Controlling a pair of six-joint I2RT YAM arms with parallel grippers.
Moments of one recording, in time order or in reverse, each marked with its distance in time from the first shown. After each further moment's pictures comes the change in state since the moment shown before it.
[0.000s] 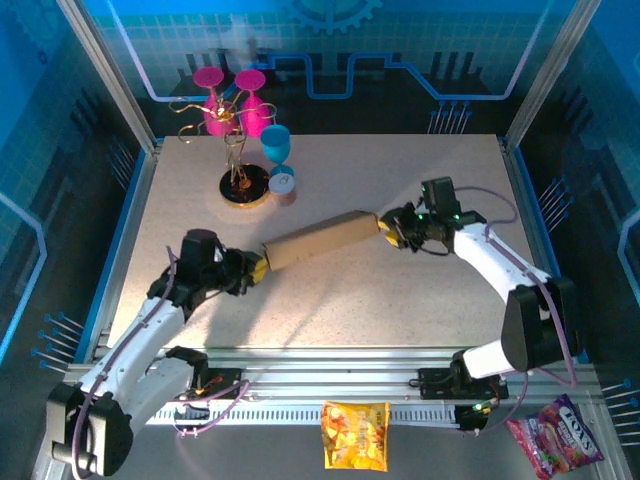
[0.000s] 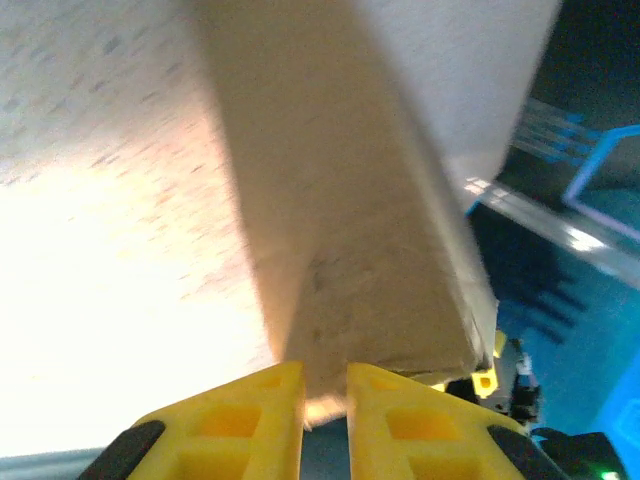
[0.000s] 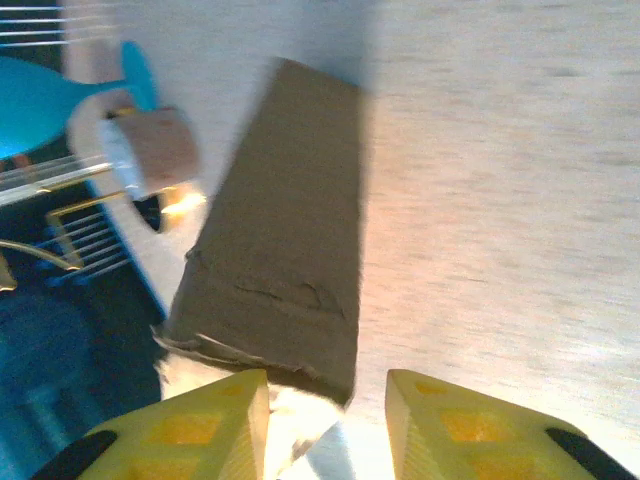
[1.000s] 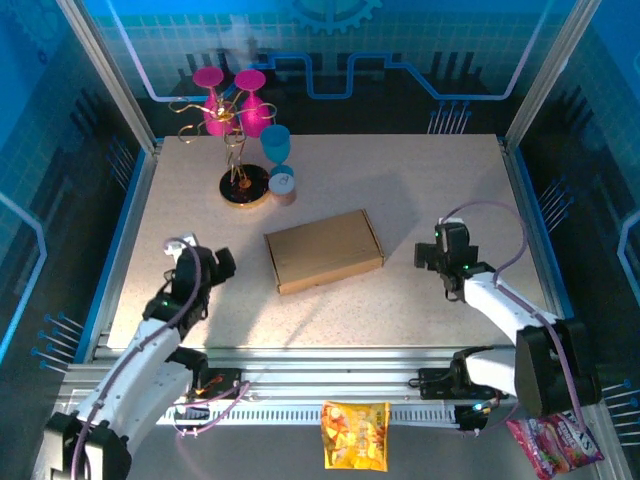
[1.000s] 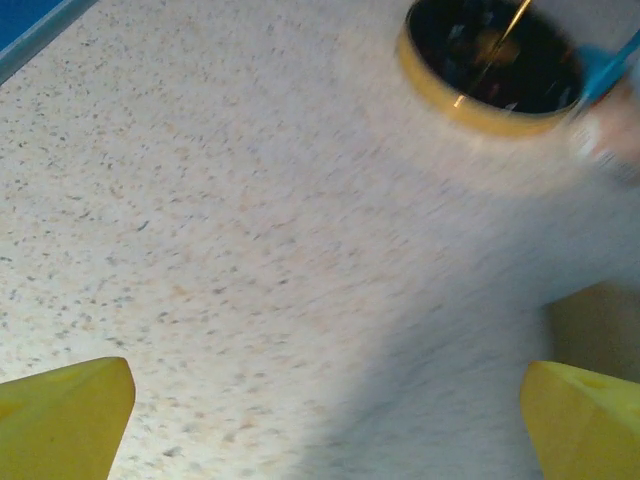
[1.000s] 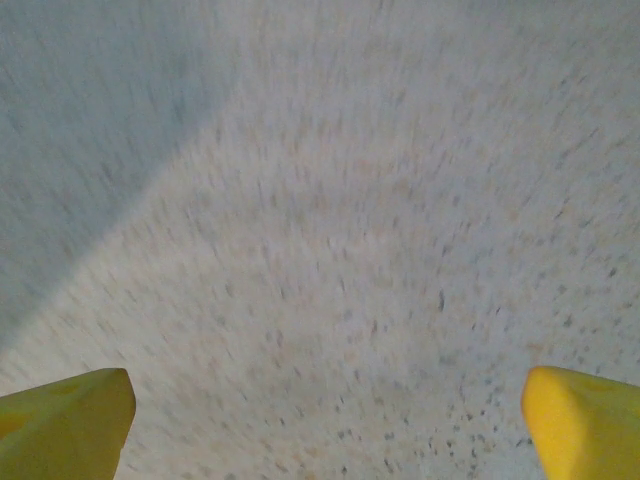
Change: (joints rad) left arm 0.039 -0.174 -0.155 0.036 -0.882 1.073; right arm -0.024 -0.207 -0.428 0.309 0.784 -0.989
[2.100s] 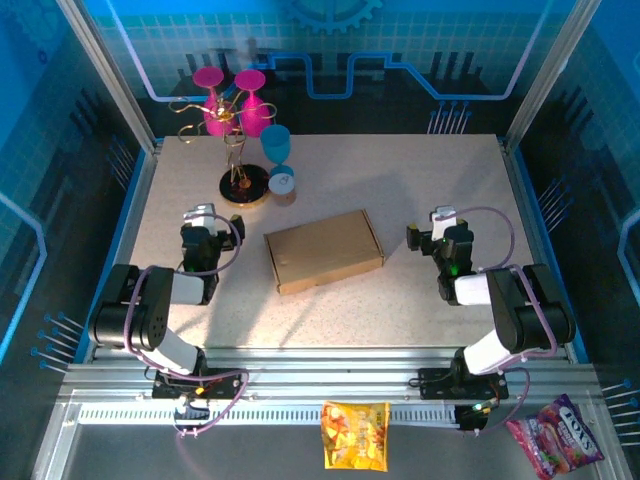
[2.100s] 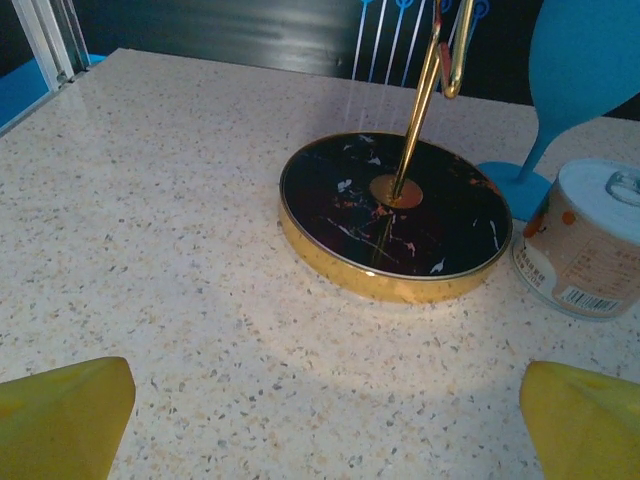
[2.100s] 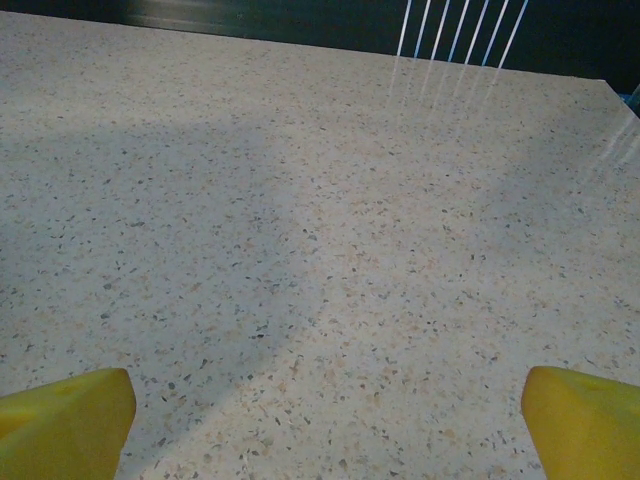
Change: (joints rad) left arm 0.184 0.834 -0.008 1.231 0.280 0.337; right arm -0.088 0.328 -0.148 0.970 -0.213 -0.227
